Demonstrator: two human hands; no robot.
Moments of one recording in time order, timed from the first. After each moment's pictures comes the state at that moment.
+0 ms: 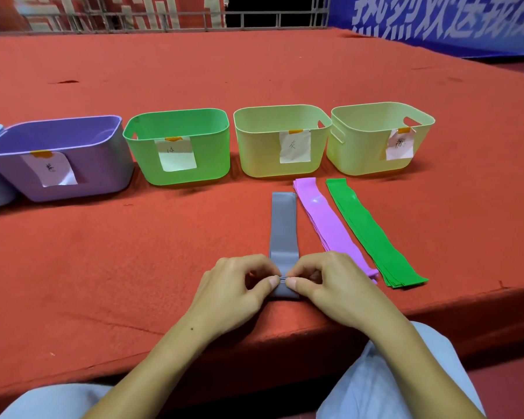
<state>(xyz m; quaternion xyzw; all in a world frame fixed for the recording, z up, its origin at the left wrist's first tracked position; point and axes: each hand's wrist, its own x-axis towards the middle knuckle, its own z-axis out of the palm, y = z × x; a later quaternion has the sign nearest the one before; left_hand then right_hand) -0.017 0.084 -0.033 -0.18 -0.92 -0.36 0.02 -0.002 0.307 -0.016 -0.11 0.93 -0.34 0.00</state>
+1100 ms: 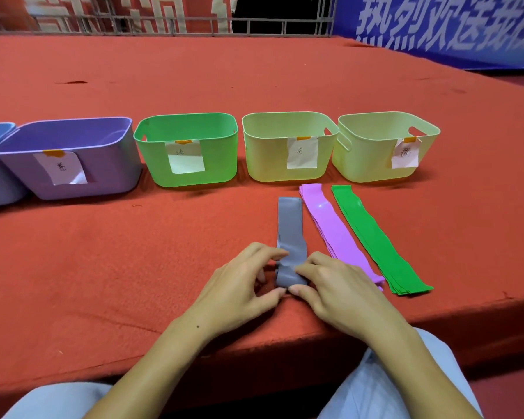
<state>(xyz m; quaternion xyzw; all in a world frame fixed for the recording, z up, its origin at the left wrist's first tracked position) -0.026 0.075 -0.038 -0.29 -0.90 -0.33 0.02 0.003 0.296 -0.004 -0.15 0.98 -0.08 0.04</state>
